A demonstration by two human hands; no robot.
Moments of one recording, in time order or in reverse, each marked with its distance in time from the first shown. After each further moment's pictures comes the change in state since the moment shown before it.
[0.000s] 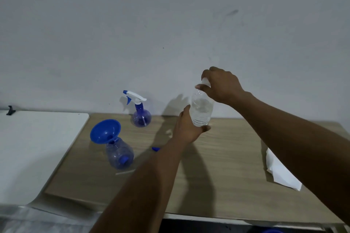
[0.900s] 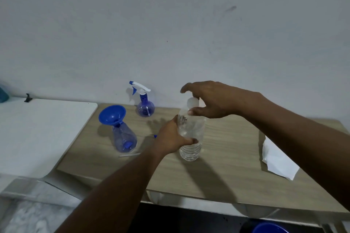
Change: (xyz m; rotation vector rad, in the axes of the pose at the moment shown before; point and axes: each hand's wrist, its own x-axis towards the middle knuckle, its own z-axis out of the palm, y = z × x) left_hand -0.074 -0.038 -0.029 0.050 -0.062 0.018; right_hand -0.086 -0.052 -0.061 0.044 -0.370 -0.396
